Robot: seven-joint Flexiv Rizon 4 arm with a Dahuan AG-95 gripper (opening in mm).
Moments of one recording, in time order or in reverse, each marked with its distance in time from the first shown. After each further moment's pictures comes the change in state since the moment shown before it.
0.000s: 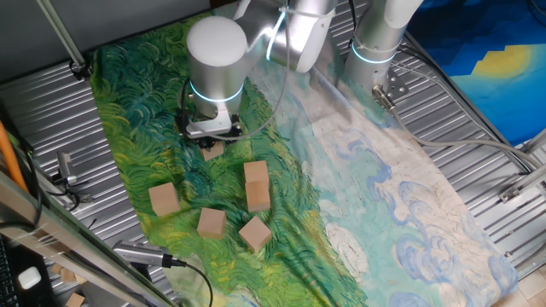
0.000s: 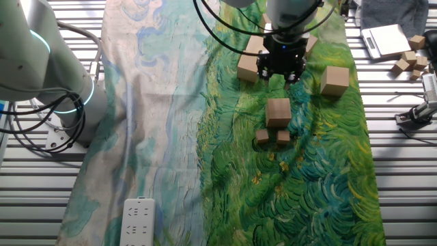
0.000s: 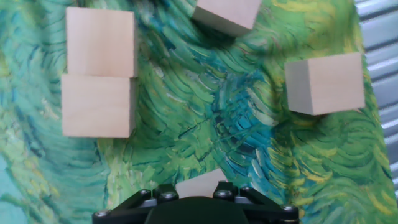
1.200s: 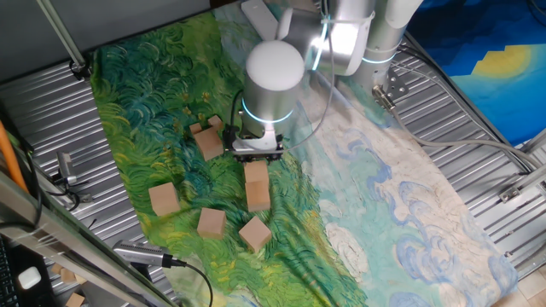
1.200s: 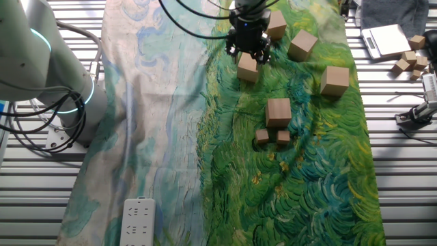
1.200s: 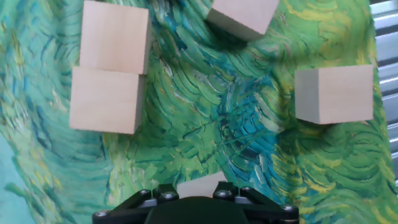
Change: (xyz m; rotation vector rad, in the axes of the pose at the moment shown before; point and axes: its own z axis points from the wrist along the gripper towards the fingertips) arm -0.047 0.085 0.020 0.029 -0.016 0.126
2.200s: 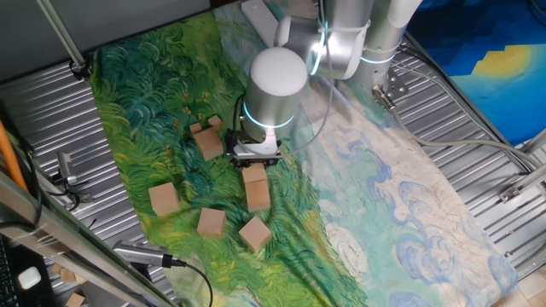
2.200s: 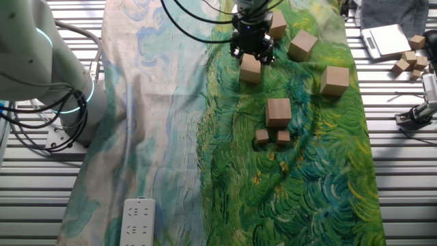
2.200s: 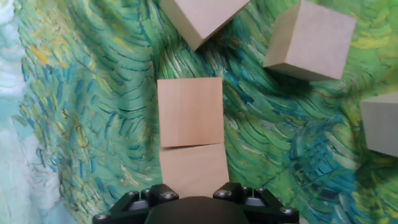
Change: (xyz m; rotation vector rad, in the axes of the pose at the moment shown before) arm -0.009 -0.011 0.007 0.033 -0.015 -0.010
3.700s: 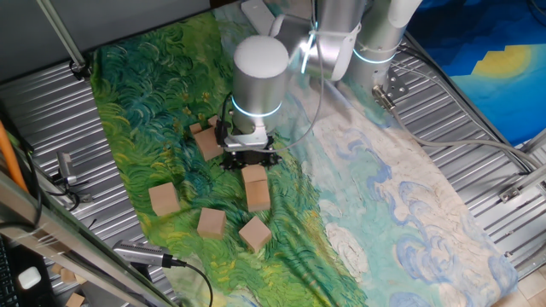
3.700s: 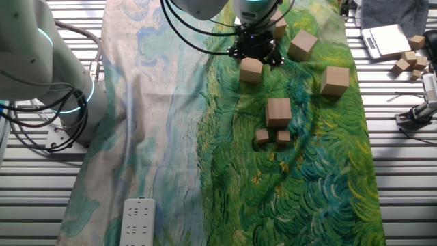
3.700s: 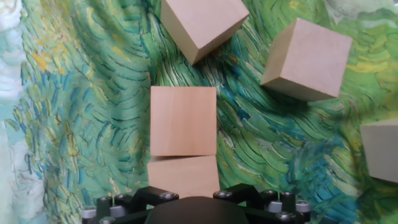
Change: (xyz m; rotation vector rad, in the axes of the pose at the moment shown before) arm -0.008 -0.006 0.012 -0.050 -0.114 -0.042
